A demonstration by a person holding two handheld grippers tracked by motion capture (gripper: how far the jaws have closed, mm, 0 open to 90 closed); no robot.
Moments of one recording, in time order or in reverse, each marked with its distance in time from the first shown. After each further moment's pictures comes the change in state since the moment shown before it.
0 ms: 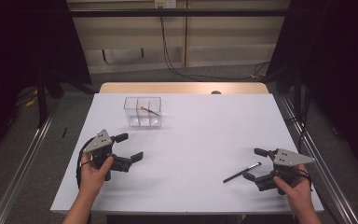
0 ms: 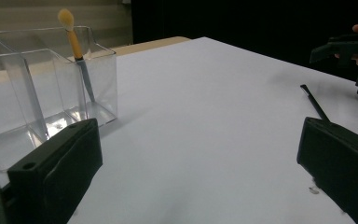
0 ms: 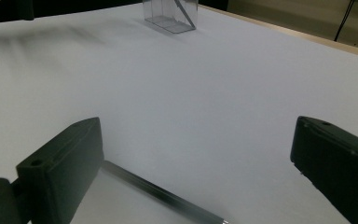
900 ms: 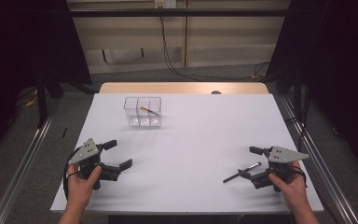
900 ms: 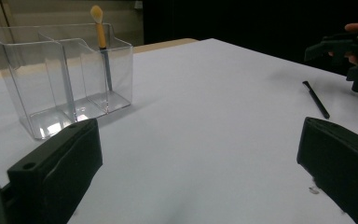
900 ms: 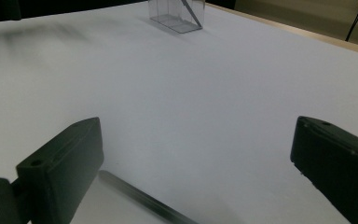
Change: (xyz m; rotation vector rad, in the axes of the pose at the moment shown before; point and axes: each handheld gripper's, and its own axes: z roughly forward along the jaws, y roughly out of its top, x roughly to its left) left arm -0.003 -0.014 -0.036 -0.028 0.041 0.002; right arm -0.002 0.004 0.013 0.008 0.030 -0.006
